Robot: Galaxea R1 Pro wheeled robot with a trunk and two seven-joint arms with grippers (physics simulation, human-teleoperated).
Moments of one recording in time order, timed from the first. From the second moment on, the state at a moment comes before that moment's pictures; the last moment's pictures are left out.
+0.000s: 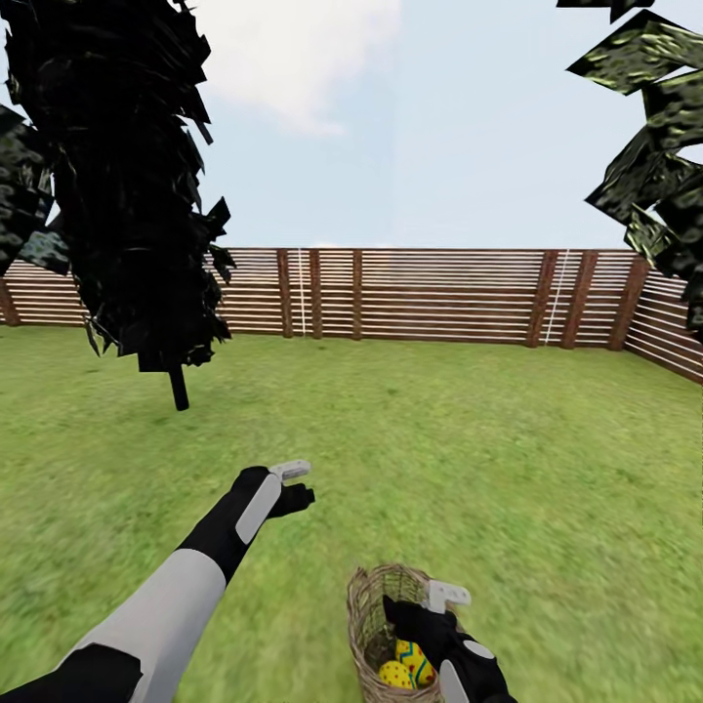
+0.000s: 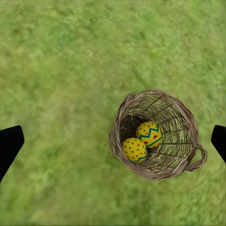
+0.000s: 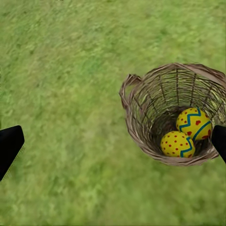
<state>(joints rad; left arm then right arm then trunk) -0.80 -0.11 -0.19 -0.69 0.57 0.74 0.39 -0.17 0.14 0.11 -1.06 -0.27 0.34 -0.08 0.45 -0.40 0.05</state>
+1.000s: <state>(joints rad) -0.80 -0.11 -0.19 -0.70 0.57 0.74 0.39 -0.17 0.14 0.10 -1.06 -0.29 0.34 -0.08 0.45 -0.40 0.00</state>
